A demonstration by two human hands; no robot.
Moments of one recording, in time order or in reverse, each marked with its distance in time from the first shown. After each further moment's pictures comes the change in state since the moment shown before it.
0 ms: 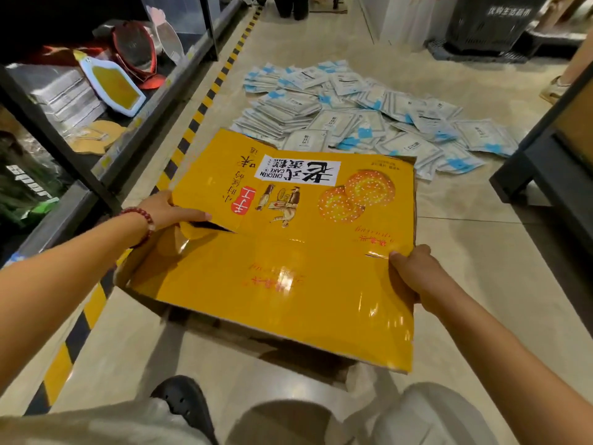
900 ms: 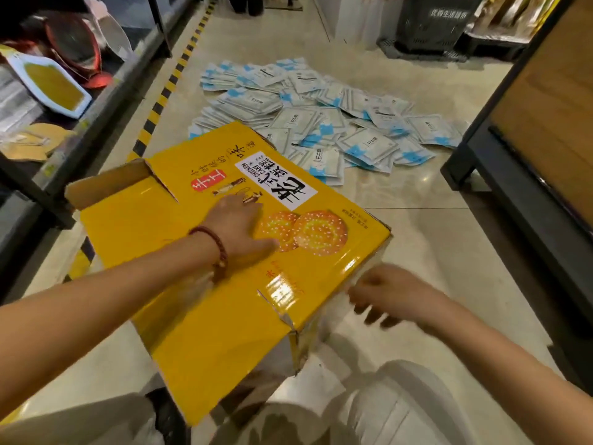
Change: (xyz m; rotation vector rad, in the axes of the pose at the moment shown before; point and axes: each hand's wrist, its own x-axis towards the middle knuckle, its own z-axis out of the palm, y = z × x) left_hand -0.052 0.103 0.087 0.474 0.016 0.629; right_hand -0.095 -0.011 -0.026 -0.385 -0.300 -0.127
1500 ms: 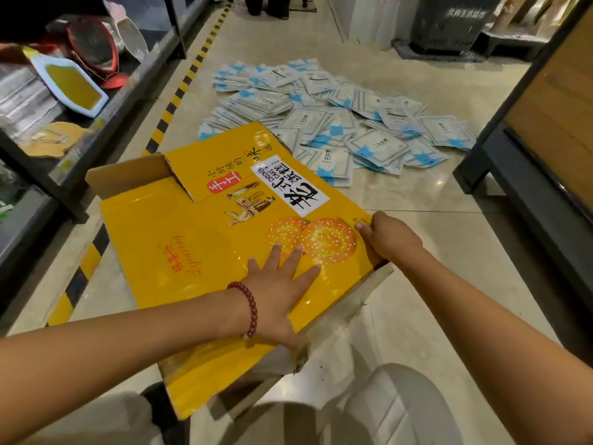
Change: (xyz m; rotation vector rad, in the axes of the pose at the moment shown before) left_hand -0.060 0.074 0.030 0.268 -0.419 0.222; right_hand 0.131 0.024 -0.036 -0.354 0.394 -0.002
